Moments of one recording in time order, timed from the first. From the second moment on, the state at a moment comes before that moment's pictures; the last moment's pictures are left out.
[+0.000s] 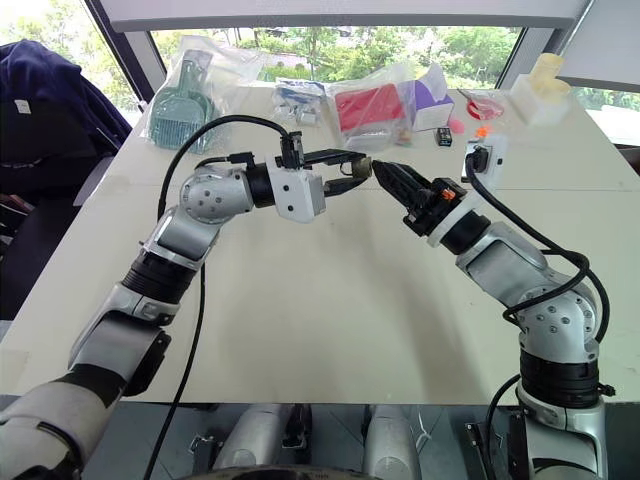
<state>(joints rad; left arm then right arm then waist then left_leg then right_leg) -0.91 0.34 -0.30 0.27 0.18 -0.46 -0.76 -0.40 -0.54 -0.23 -0.39 1.36 0.75 0.08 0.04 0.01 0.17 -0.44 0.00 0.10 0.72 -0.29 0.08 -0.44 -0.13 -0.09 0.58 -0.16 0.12</state>
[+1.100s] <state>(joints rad) -0.92 0.38 -0.30 0.36 0.56 -0.75 -0.31 -0.41 -0.23 -0.24 -0.42 1.55 0.64 -0.22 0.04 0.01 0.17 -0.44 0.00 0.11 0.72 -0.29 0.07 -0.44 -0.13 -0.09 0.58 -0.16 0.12</state>
